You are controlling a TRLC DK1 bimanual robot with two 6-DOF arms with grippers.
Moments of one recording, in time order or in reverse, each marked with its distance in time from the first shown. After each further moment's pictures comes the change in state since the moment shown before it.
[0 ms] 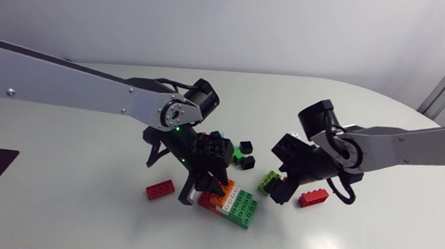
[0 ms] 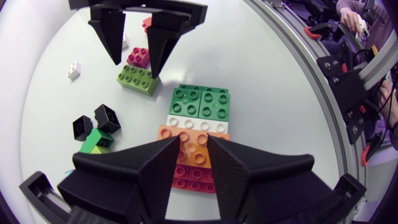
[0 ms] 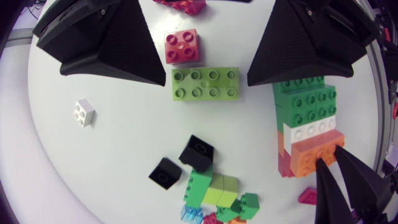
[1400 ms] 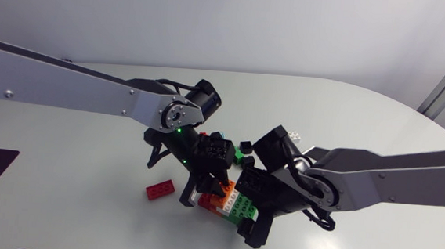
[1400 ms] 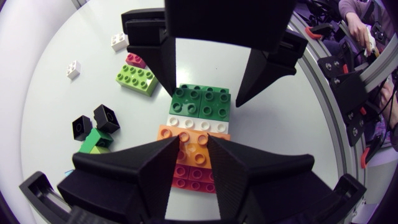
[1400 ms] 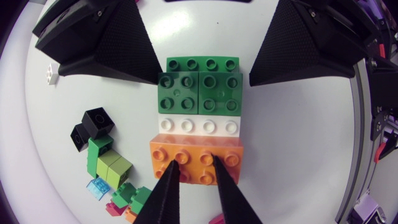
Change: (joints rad) left arm -0.014 -0.004 -0.005 0.007 -0.015 -0.019; right arm 0.337 -0.036 -0.066 -0.046 0.060 0.053
